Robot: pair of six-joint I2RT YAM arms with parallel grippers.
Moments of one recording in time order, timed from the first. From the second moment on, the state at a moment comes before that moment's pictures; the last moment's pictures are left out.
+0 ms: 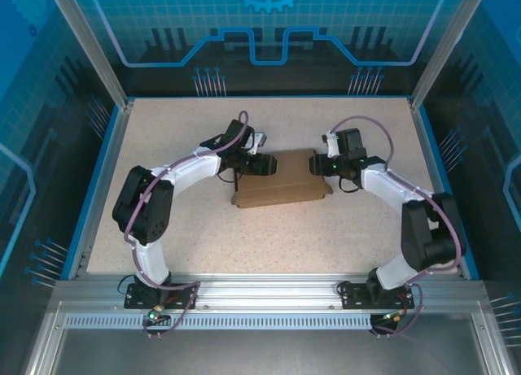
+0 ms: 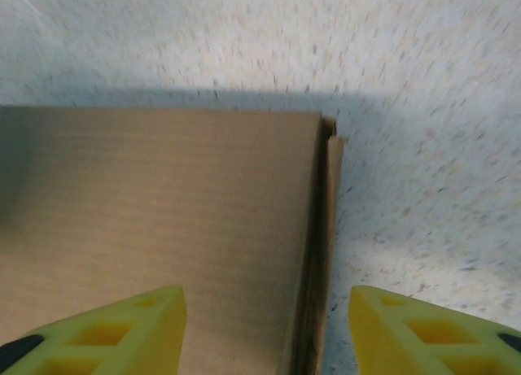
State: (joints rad) left arm -0.47 1.84 1.31 -0.39 0.36 -0.41; right arm 0.24 1.59 0.97 -0.26 -0.19 0.17
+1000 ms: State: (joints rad) left arm -0.34 1.71 0.98 -0.27 0.27 -0.53; right arm 0.23 1.72 1.03 -0.29 -0.23 0.20
